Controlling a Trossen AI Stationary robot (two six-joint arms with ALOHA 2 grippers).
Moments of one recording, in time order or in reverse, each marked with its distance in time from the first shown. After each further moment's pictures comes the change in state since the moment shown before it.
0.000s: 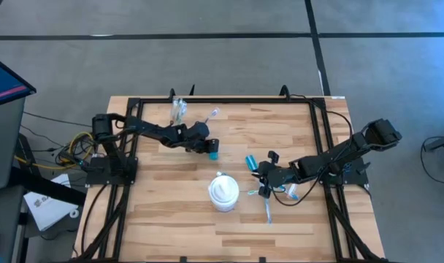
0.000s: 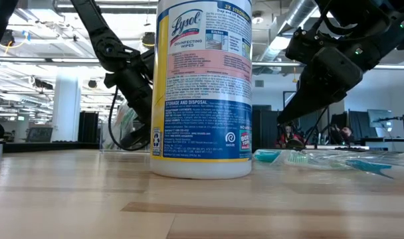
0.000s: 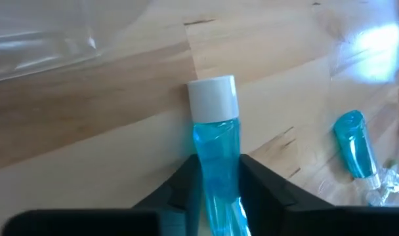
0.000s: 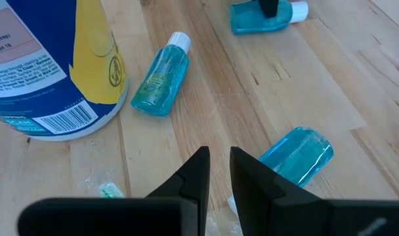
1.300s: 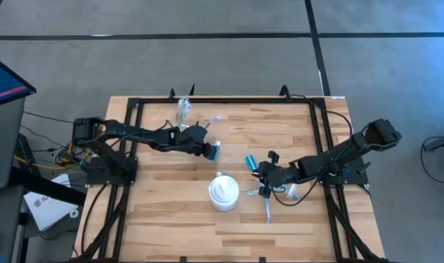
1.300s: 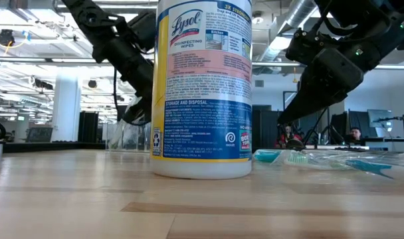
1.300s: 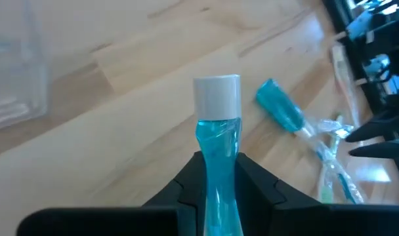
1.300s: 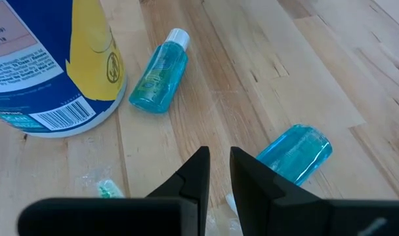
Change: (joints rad) left arm -0.112 -0.243 -0.007 -0.039 -0.117 0.195; right arm 0.000 0.000 0.000 -0.010 0.000 0.000
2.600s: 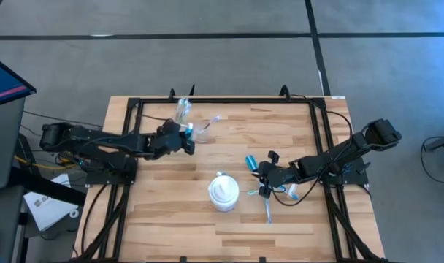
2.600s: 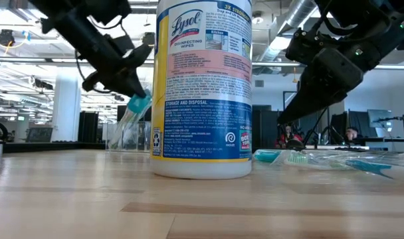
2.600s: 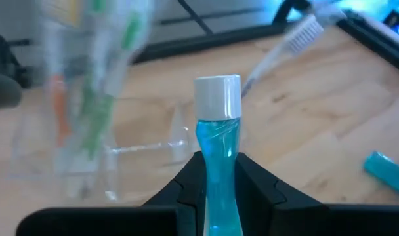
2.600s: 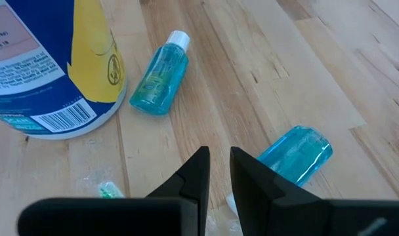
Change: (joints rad) left arm -0.126 -0.399 -0.176 -0.234 -0.672 0.126; right arm -0.001 0.000 0.000 0.004 0.000 0.000
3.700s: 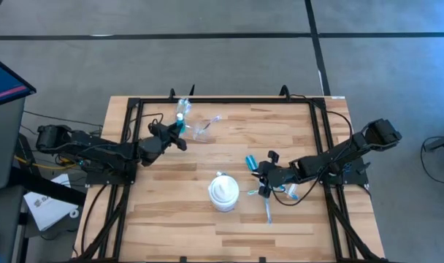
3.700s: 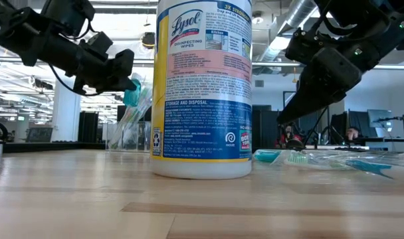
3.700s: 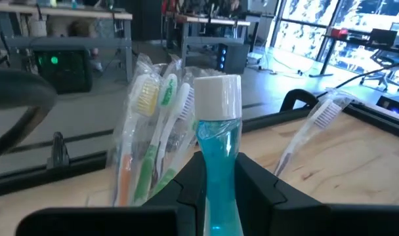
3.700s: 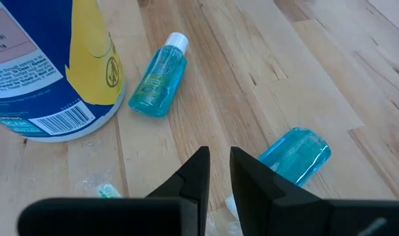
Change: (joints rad) left arm 0.001 -0.068 -0.360 0.797 -0.249 0.438; right arm -0.004 0.000 0.000 0.005 0.005 0.000
